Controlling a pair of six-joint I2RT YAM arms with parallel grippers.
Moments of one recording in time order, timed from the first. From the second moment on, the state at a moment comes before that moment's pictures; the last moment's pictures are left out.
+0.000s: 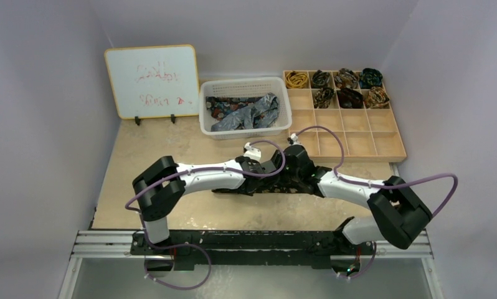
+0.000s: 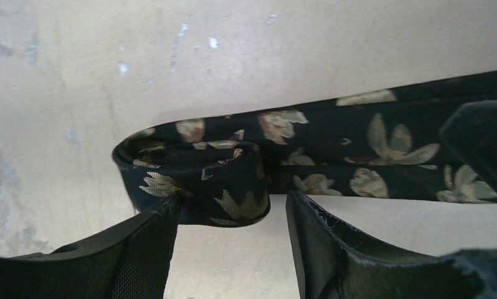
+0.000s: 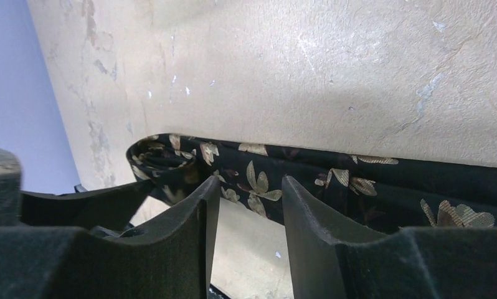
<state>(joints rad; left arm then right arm) -1.11 1.80 1.22 -0.93 -0.63 -0.89 0.70 1.37 0.56 0.12 -0.07 1.02</state>
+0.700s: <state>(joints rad) -0.79 1.18 0.90 -0.54 -0.23 -0.74 0.69 1.29 0.53 0.28 -0.21 0.83</state>
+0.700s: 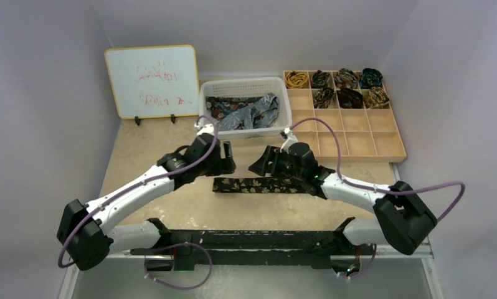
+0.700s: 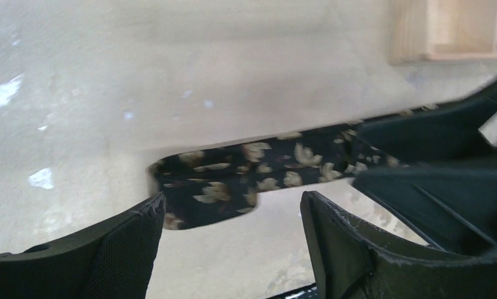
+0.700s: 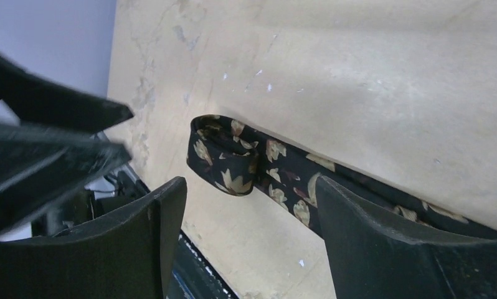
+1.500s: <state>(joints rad) -0.16 1.04 0.47 -0.32 0.41 -0.73 0.87 1.65 0.76 0.17 -0.20 0.84</state>
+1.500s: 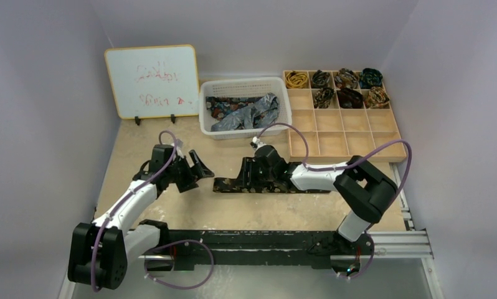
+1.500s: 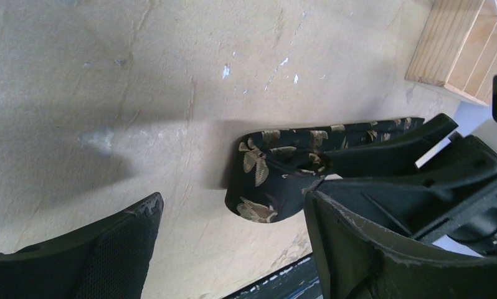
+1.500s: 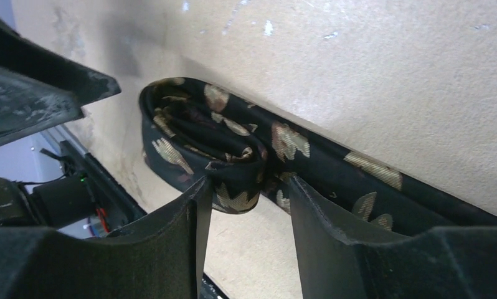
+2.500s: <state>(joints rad) -0.16 0.86 0.43 -0.38 0.34 -0.75 0.89 1.45 0.72 0.42 -0.30 0.14</state>
